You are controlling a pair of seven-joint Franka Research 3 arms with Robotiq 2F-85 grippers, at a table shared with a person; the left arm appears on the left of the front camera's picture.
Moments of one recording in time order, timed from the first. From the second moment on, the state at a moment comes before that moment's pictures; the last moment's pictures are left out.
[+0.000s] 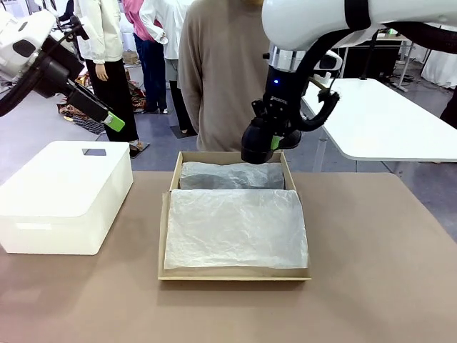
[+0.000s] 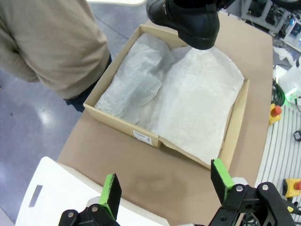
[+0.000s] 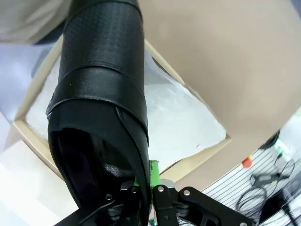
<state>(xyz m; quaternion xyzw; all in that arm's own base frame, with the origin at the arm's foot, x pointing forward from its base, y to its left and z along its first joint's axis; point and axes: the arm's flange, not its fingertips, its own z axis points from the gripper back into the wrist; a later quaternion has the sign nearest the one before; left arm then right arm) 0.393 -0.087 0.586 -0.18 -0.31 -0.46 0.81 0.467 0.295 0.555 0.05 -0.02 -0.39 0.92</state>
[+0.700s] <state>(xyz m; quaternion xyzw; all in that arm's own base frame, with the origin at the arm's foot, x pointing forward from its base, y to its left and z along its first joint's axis) 0.393 -0.087 0.586 -0.18 -0.31 -0.46 0.81 0.475 0.387 0.547 0.03 -0.04 -0.58 0.82</state>
